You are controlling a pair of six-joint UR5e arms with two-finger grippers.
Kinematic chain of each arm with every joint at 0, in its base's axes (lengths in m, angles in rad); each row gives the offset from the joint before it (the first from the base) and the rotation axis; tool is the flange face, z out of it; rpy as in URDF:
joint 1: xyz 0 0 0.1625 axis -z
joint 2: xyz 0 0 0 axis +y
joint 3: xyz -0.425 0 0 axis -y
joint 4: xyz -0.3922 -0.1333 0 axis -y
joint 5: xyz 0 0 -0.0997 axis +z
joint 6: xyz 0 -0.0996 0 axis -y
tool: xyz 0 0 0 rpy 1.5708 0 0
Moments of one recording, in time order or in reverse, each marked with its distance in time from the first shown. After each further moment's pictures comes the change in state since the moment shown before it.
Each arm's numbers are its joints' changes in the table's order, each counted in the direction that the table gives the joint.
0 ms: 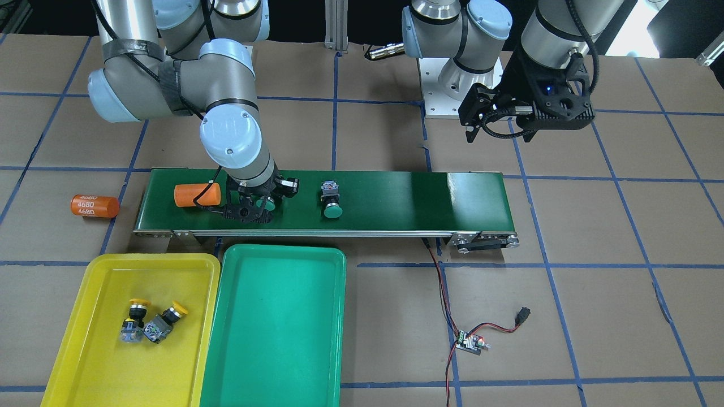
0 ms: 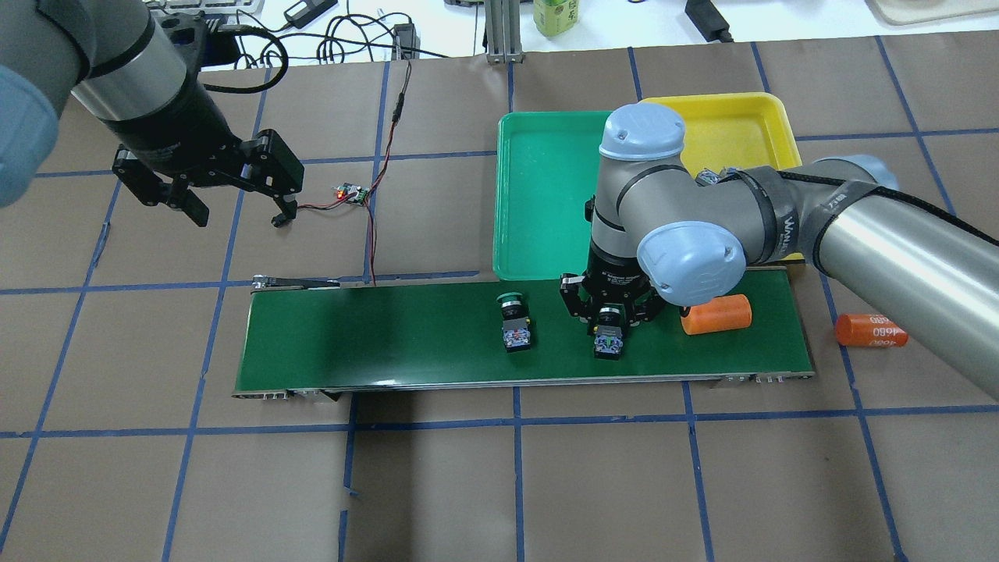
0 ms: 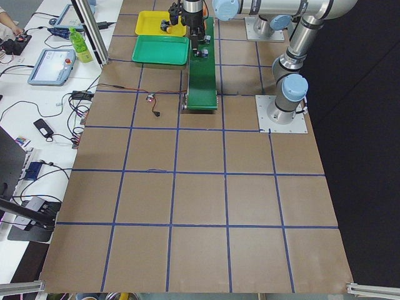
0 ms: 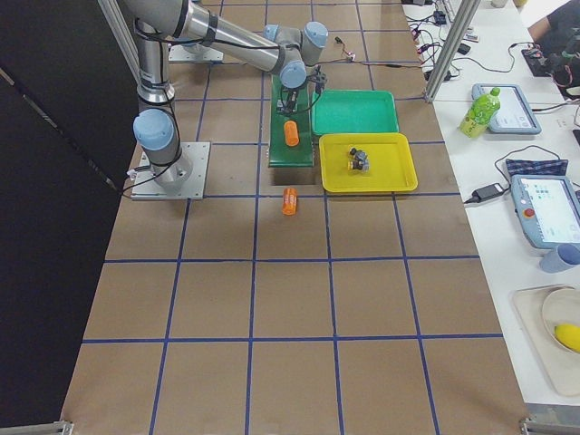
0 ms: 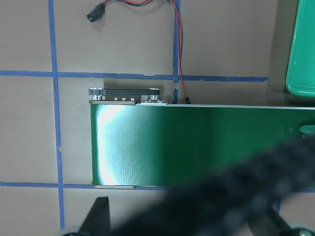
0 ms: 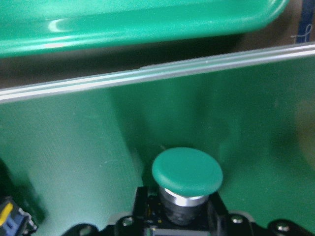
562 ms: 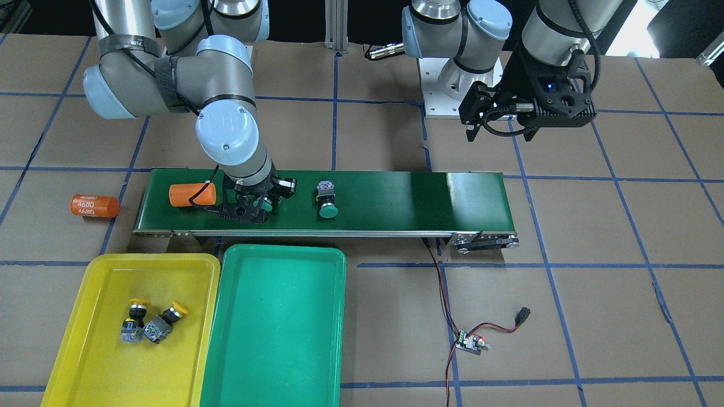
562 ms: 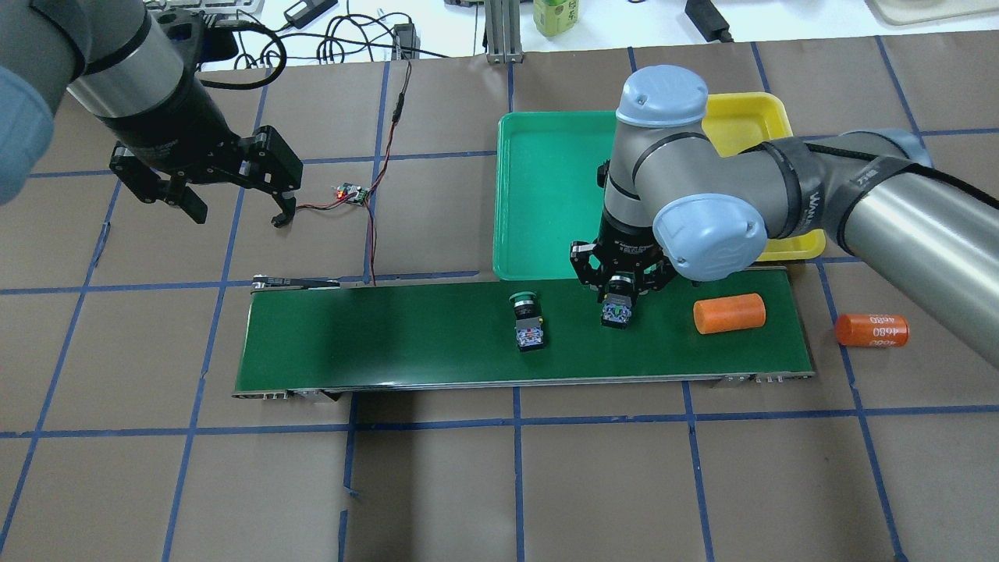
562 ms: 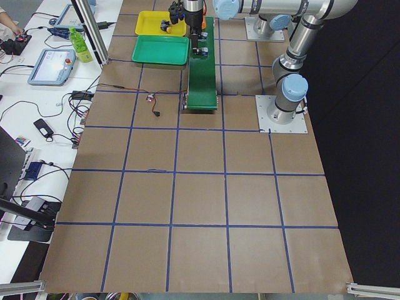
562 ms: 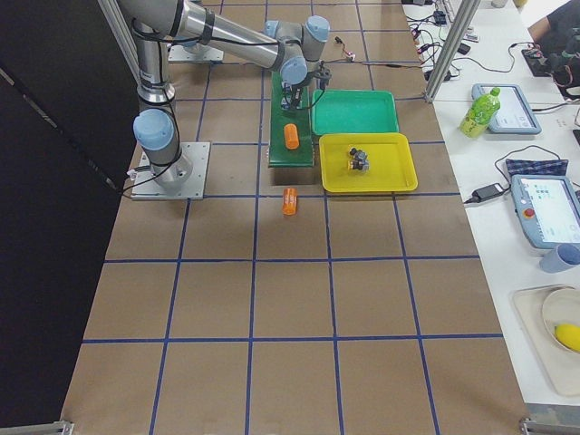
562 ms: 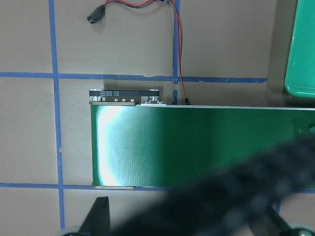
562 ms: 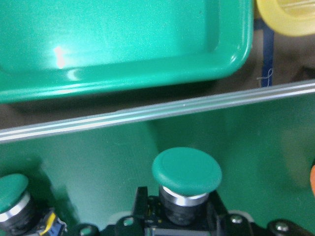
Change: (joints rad) left arm 0.000 -0.003 0.005 0.001 0.002 0.000; right arm 0.042 0.012 -0.086 -0.014 0.017 -0.019
